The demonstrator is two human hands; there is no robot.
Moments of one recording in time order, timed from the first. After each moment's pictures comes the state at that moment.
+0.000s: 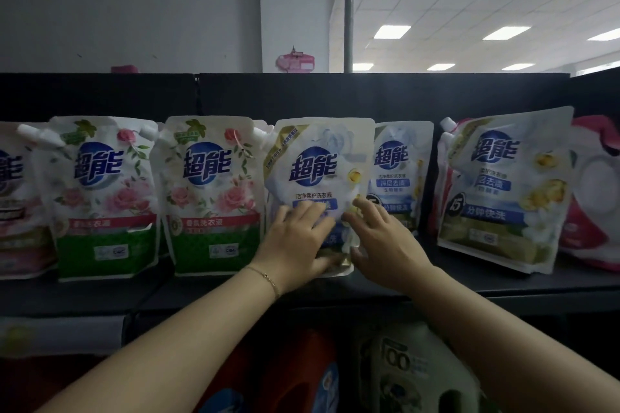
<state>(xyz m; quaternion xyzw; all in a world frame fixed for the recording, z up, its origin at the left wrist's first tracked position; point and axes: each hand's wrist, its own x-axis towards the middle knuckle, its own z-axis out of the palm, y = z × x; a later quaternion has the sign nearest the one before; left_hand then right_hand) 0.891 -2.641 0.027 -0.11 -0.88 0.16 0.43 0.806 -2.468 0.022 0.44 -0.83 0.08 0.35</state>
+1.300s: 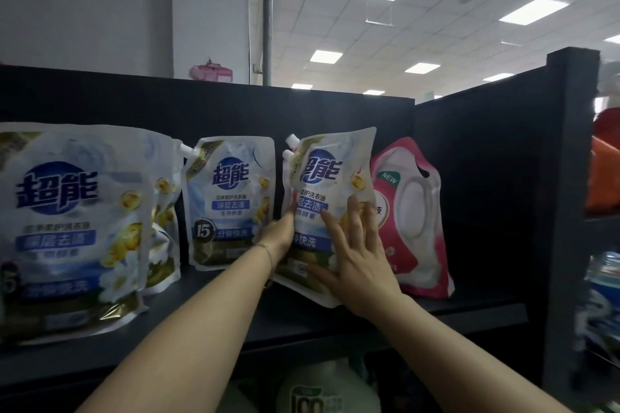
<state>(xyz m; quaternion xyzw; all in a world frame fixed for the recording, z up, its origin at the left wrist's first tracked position) 0.590 -2.432 0.025 0.09 -0.68 -0.71 0.18 0.682 -2.240 0.012 0.27 -0.90 0.10 0.34</state>
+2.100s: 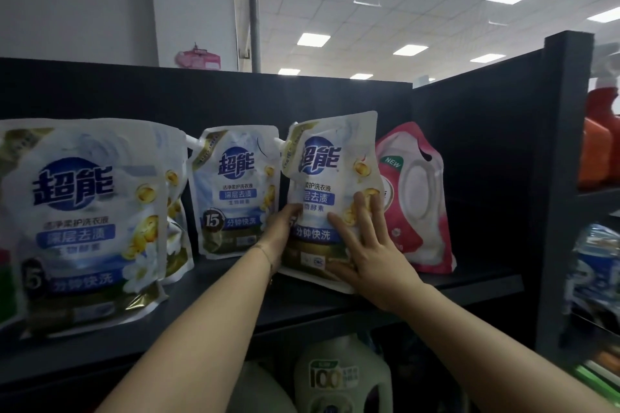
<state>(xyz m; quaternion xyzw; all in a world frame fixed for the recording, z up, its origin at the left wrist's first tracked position) 0.667 -2.424 0.031 0.01 -0.64 -0.76 0.11 0.688 -2.228 -0.006 0.33 -0.87 0.07 0.35</state>
